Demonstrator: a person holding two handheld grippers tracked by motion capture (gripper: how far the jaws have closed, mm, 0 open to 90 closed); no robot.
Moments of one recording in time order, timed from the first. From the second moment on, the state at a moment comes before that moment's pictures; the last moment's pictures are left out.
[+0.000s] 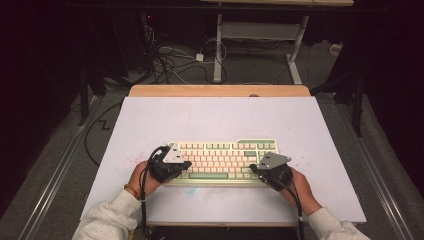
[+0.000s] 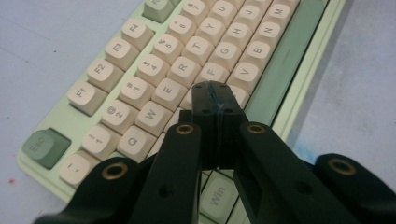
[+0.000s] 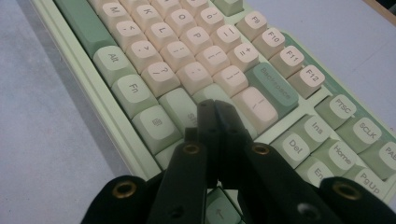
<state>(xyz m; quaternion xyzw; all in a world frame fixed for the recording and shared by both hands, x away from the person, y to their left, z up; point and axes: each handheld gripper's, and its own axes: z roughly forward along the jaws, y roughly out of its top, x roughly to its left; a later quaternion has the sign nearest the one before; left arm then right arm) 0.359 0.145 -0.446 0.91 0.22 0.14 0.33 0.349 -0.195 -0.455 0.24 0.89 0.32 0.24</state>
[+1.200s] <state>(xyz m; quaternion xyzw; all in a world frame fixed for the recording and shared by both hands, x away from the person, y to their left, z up) 0.355 0.143 -0.440 0.89 0.22 0.20 0.35 0.346 -0.199 -0.445 0.24 0.88 0.34 0.24</state>
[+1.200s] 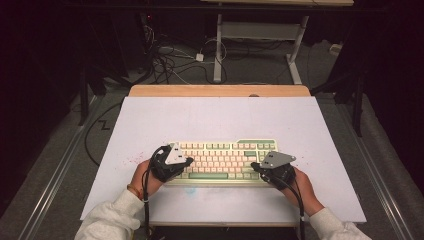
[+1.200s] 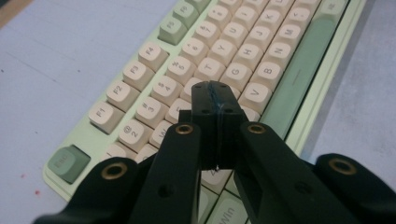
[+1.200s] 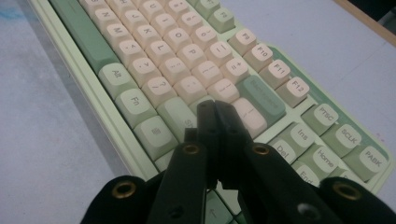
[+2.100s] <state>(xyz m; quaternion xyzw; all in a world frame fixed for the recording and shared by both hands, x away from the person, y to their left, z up) 0.348 0.141 -0.442 0.87 0.22 0.26 0.36 0.340 -0.204 -0.431 0.24 0.85 0.39 0.27</state>
